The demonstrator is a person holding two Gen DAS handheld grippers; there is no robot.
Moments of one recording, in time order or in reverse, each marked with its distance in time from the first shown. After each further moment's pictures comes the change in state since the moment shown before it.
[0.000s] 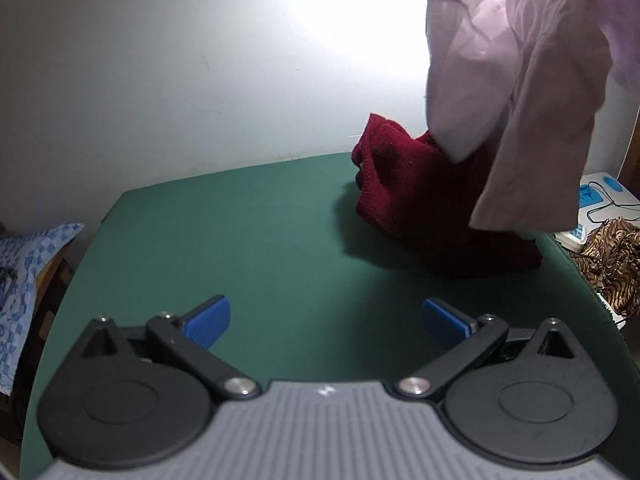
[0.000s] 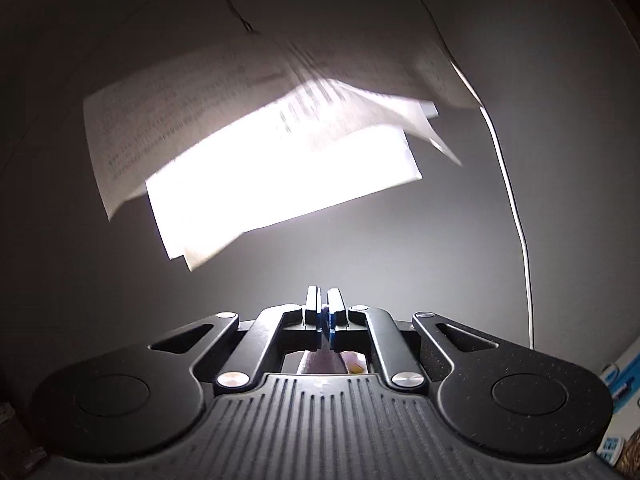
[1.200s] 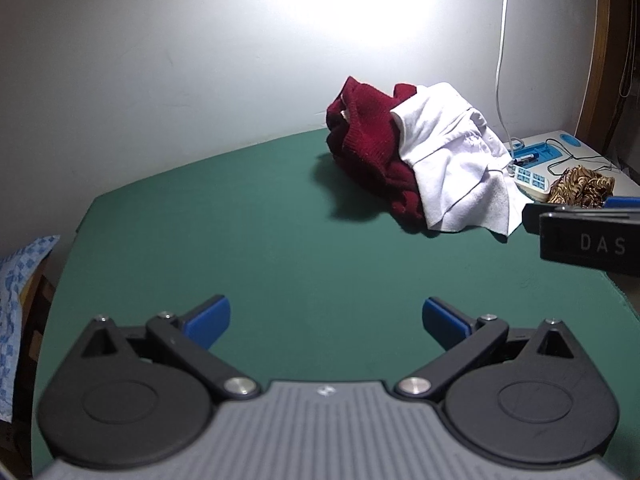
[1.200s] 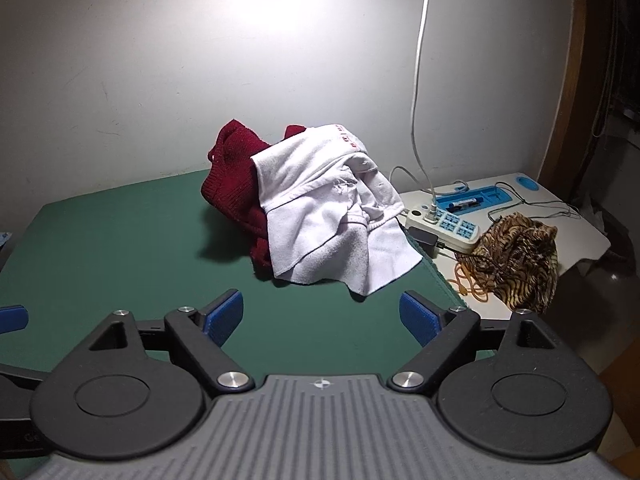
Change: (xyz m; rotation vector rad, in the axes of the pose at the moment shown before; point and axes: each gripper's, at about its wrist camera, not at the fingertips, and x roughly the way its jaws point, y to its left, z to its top) left arm -0.007 0.023 -0.027 0.122 0.020 -0.106; right arm -0.066 0.030 -0.279 -0.239 0.567 -0.509
